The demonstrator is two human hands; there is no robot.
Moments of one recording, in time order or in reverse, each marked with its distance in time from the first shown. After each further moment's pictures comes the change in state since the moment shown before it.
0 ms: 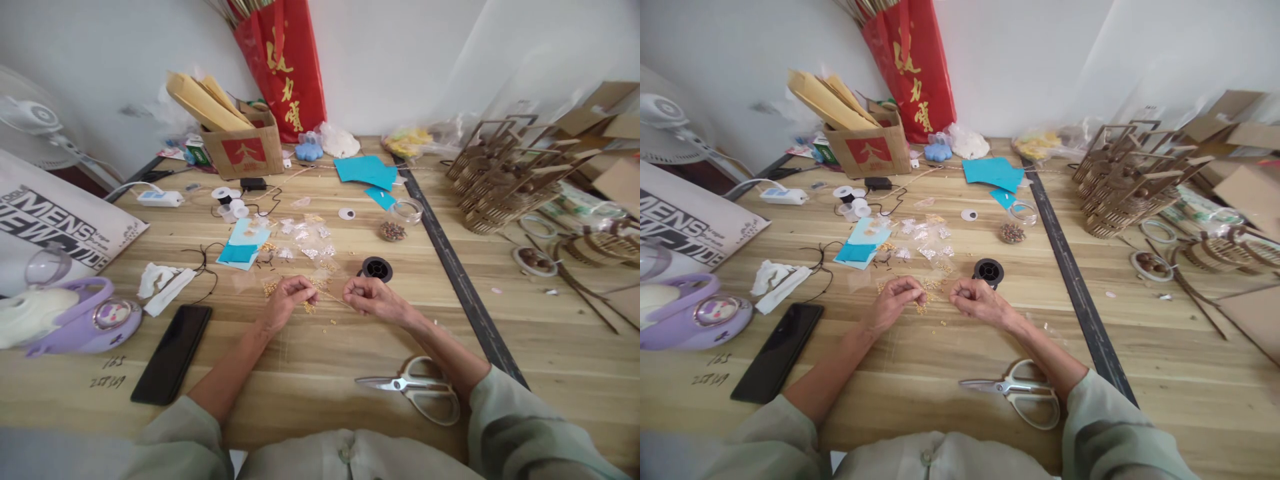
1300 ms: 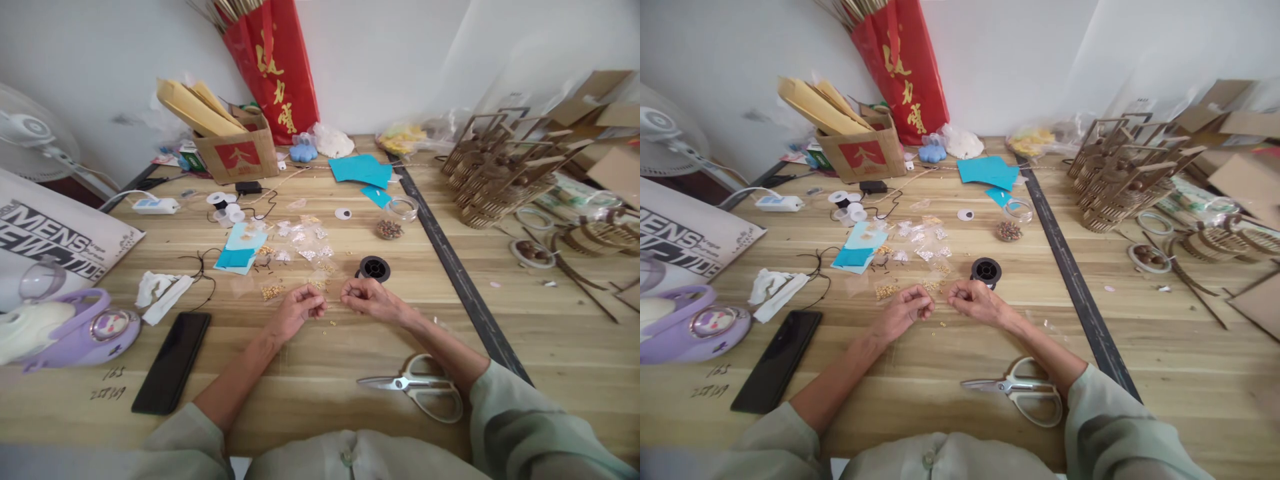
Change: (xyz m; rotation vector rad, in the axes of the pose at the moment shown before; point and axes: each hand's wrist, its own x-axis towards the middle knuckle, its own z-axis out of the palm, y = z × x) left_hand 0.000 -0.009 0.018 -0.288 -0.016 -0.293; right_hand 0.003 0.007 0.000 -0.047 -0.008 0.009
